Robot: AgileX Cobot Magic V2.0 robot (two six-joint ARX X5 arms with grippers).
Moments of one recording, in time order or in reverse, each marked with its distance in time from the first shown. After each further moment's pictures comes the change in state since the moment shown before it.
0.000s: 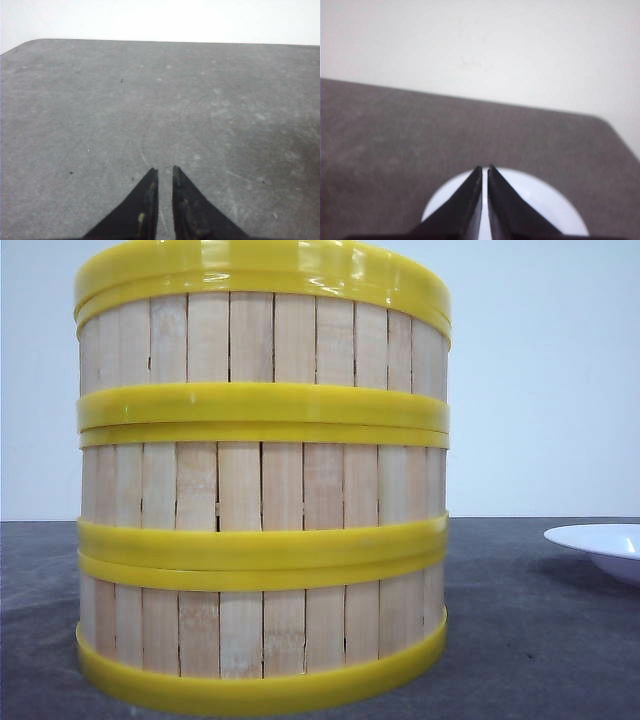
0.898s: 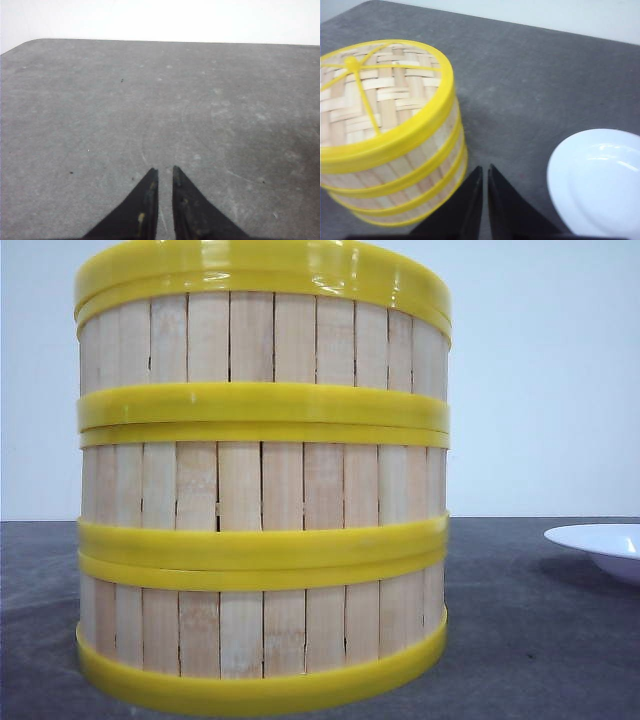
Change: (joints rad) left arm 0.000 0.000 0.000 0.000 0.000 0.000; right arm 0.834 0.320 0.618 -0.659 0.413 0.298
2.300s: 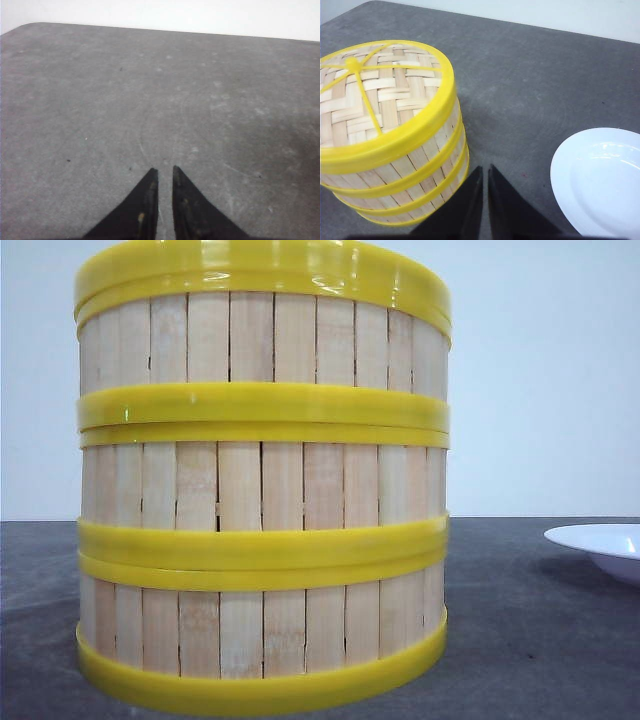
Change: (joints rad) left arm 0.000 0.014 0.010 -0.027 0.000 -0.044; right arm 0.000 0.000 0.000 -0.010 -0.035 0.038
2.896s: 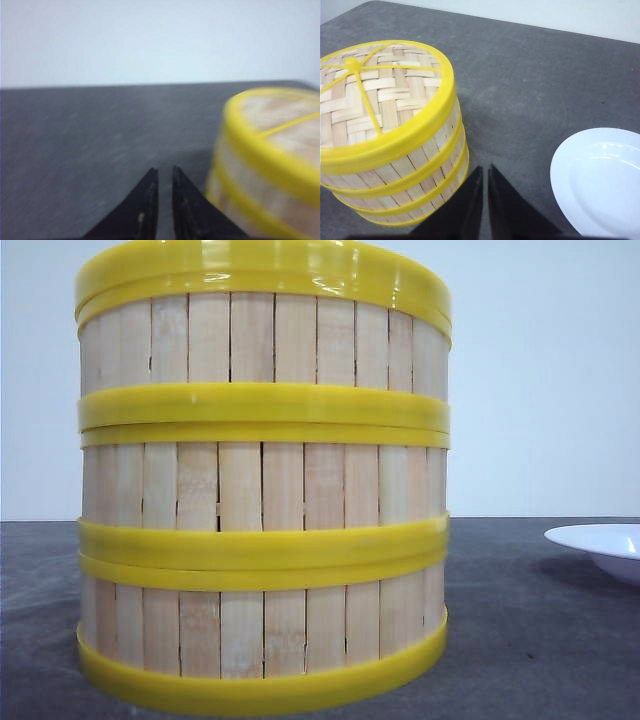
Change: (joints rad) left arm -0.177 0.044 0.385 -0.273 0.115 0.000; right arm 0.000 0.000 0.000 0.000 0.000 0.000
